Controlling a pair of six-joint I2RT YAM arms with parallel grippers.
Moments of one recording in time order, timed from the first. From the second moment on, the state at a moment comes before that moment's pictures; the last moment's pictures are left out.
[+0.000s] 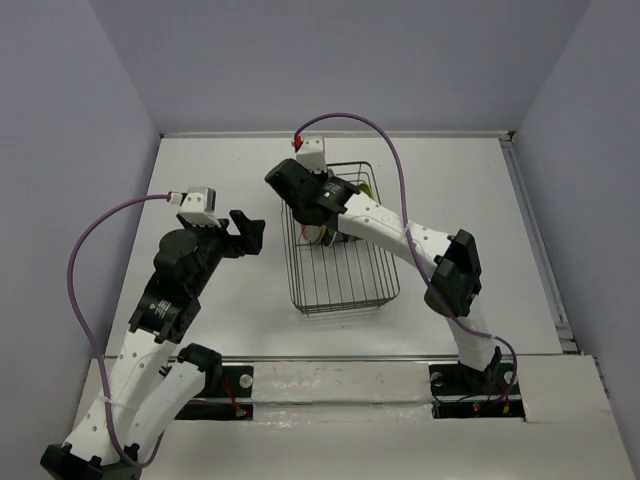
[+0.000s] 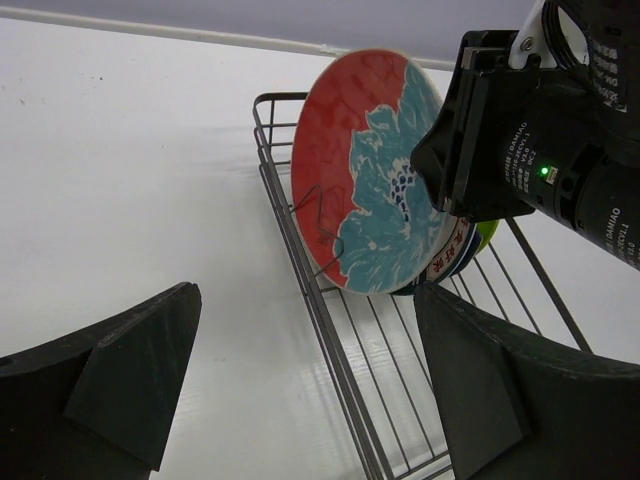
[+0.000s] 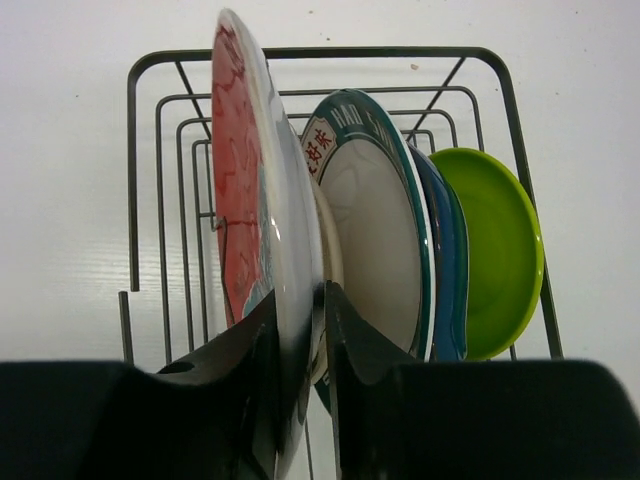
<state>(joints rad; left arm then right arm) -0.38 0.61 0.73 -0.26 -0.05 -0.34 0.96 2.09 2.08 -0.80 0.88 0.54</state>
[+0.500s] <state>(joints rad) -0.38 0.63 0.73 -0.26 -0.07 -0.34 0.98 2.06 2.04 -0.77 0.84 0.54</state>
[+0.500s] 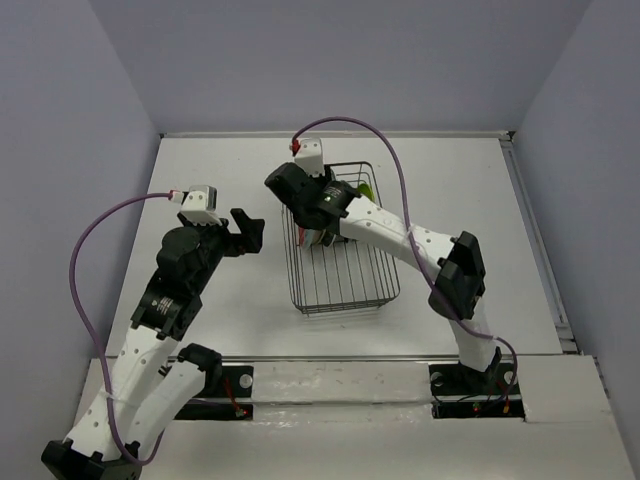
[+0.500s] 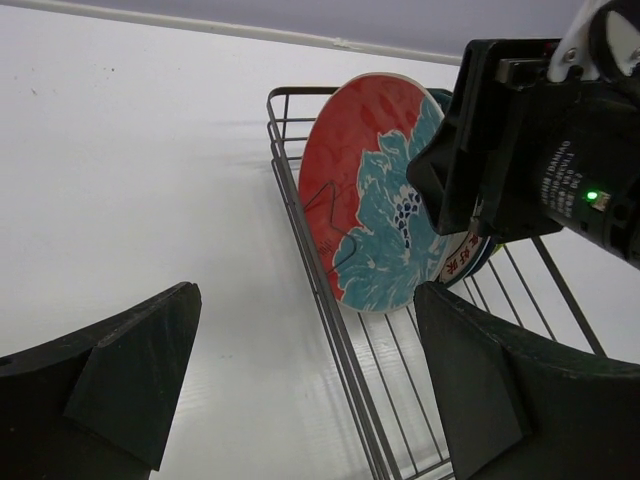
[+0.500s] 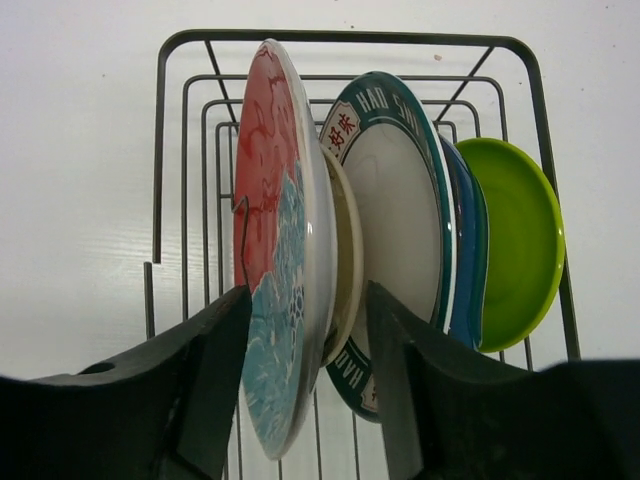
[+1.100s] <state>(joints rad) -0.37 0.57 0.69 -0.22 -0.09 -0.33 0.98 0.92 1.15 -0.34 0.71 0.36</state>
